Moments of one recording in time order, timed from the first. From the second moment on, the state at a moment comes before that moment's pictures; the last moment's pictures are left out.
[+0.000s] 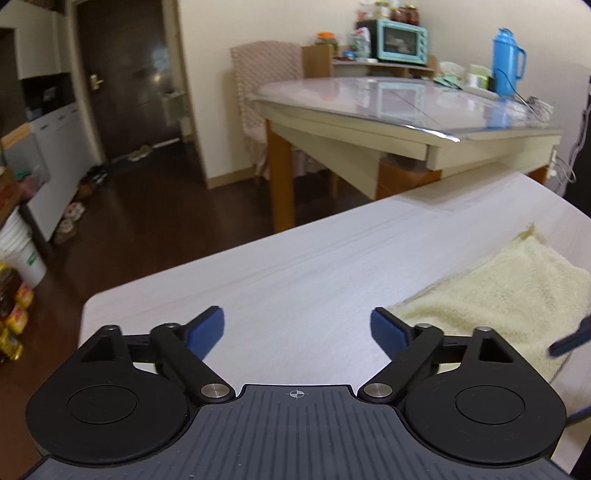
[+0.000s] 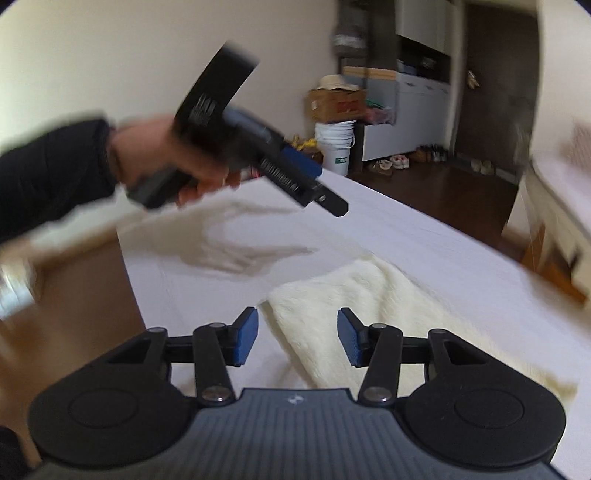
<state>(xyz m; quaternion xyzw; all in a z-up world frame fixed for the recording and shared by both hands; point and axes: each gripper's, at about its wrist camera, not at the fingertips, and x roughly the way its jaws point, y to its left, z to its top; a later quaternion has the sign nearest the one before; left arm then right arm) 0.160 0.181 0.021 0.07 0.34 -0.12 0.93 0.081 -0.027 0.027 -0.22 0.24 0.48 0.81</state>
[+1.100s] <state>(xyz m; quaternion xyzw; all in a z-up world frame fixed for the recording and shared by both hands) 0.035 0.090 -0.020 0.36 0.19 -0.37 0.83 0.091 -0.104 0.070 -0.05 0.32 0.58 0.75</state>
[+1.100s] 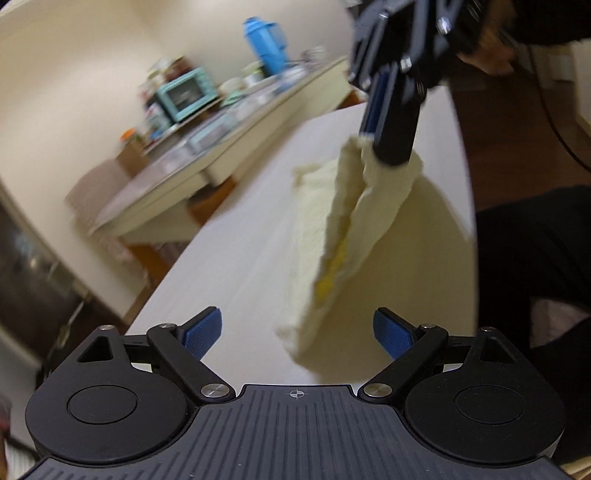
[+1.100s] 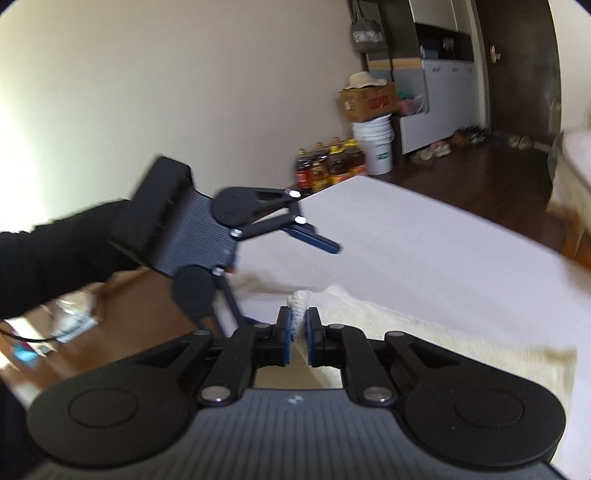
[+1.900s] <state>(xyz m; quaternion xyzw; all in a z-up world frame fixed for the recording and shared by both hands) 0.086 0.000 0.039 0.41 0.28 -0.48 0.72 0.128 -0.248 0.021 0.18 0.31 0.52 0.78</state>
